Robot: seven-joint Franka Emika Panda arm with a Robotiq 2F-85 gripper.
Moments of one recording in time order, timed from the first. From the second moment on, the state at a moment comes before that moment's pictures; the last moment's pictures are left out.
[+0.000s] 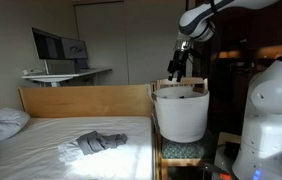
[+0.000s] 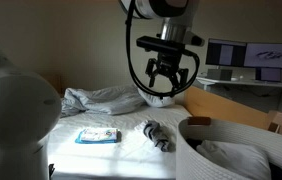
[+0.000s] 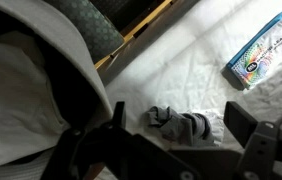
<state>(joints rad) -0.10 -0.61 -0.37 -2.53 0.05 2.03 -0.23</state>
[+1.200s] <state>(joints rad) -0.10 -0.61 -0.37 -2.53 0.05 2.03 -0.23</state>
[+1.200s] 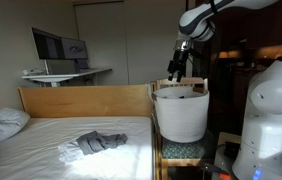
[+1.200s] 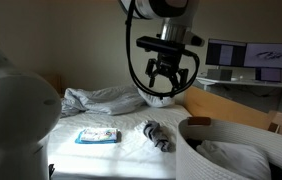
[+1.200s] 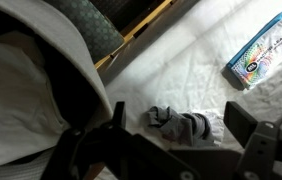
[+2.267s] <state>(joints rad) -0.02 -0.52 -0.31 -2.52 0.12 2.29 -0.47</state>
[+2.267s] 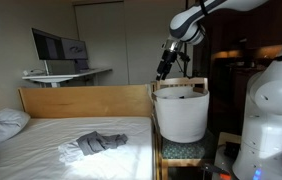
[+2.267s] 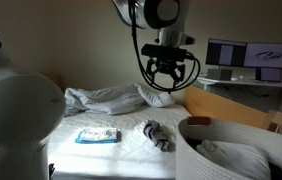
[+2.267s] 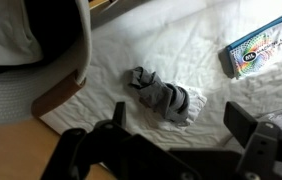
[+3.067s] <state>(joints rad) -0.03 -0.50 -0.24 -2.57 0.09 2.27 -0.39</state>
